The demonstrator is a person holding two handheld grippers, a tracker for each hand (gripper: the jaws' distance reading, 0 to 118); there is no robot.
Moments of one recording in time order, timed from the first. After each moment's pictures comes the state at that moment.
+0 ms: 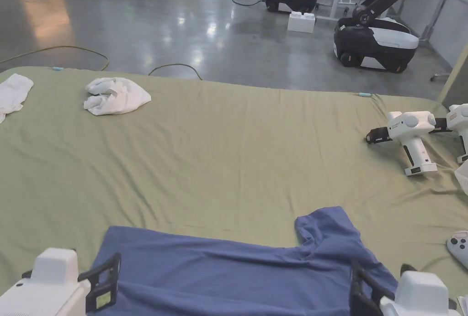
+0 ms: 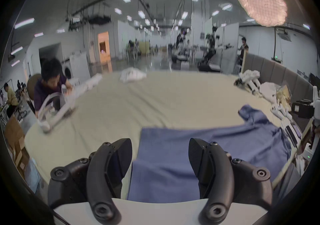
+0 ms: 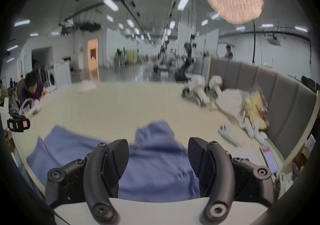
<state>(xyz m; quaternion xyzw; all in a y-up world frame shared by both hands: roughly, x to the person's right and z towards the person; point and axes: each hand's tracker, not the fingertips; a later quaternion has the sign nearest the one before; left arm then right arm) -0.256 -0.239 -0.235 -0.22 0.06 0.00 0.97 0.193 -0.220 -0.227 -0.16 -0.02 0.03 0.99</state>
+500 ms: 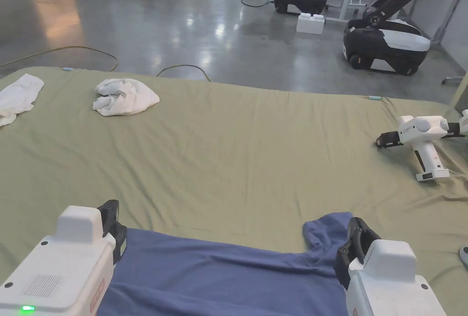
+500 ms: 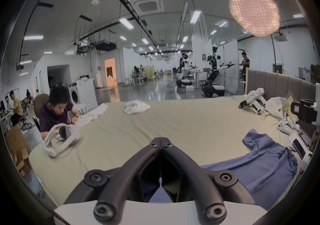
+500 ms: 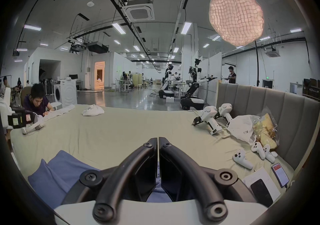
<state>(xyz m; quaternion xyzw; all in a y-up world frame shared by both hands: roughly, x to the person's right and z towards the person) -0.243 -0.219 -0.263 -0.16 0.08 -0.02 0.98 0.147 -0.210 -0.257 -0.09 0.01 0.04 1.00</state>
